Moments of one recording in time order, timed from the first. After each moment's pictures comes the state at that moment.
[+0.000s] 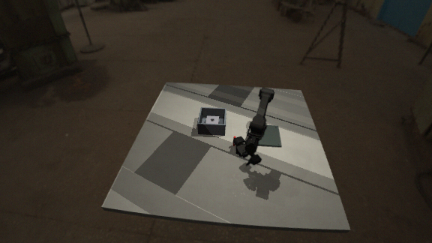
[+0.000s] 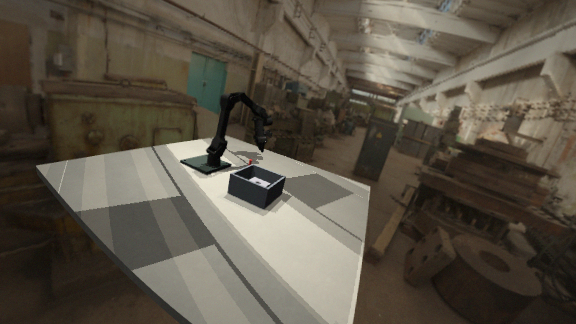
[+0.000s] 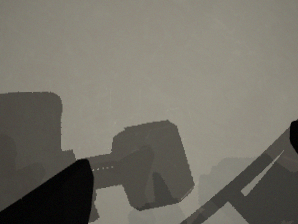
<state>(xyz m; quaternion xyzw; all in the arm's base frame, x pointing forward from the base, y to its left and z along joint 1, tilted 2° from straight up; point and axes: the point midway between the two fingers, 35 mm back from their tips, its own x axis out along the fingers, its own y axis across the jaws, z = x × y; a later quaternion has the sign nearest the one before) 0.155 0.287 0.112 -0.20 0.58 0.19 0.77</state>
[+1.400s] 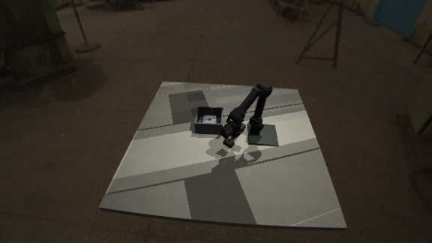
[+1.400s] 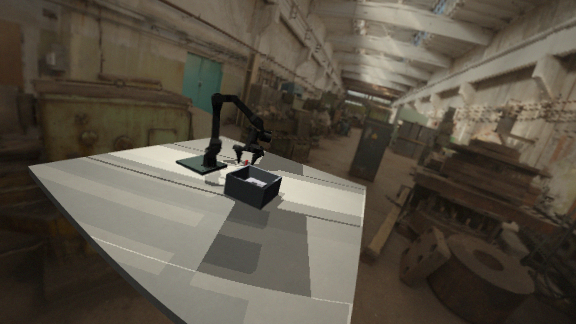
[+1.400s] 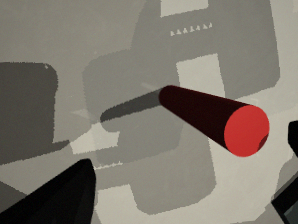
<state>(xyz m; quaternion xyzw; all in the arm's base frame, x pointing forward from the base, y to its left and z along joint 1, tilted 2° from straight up) 0.172 0.115 0.063 0.16 0.66 -0.28 0.68</state>
